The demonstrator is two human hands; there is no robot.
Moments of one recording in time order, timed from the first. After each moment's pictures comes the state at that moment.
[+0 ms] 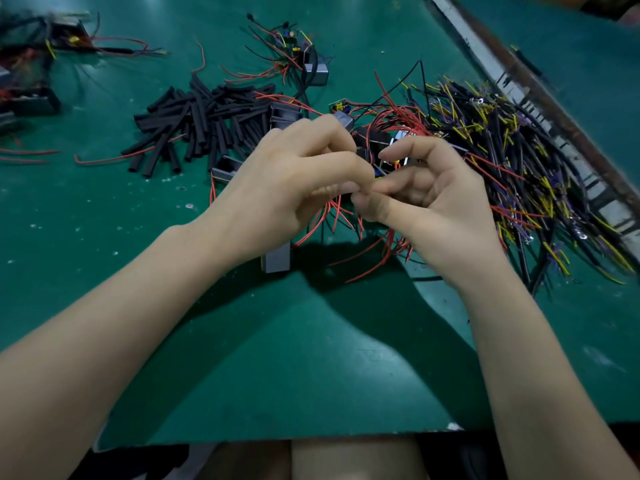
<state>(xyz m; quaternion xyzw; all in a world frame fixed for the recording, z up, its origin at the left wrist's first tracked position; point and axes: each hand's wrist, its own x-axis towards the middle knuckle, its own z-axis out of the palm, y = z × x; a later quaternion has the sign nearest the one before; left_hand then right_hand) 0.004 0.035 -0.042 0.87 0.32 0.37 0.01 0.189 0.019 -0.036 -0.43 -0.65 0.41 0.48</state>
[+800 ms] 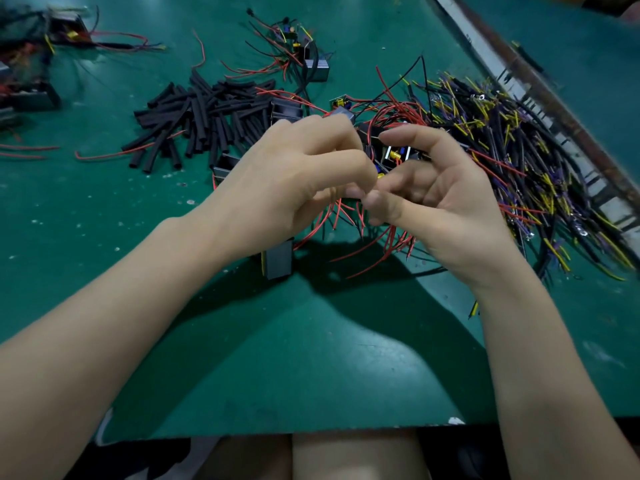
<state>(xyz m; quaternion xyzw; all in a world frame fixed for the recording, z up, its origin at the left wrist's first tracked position) 0.003 0.031 -0.034 0.89 0.29 0.36 0.00 0.195 0.018 -0.034 -0.36 -0.68 0.46 0.45</state>
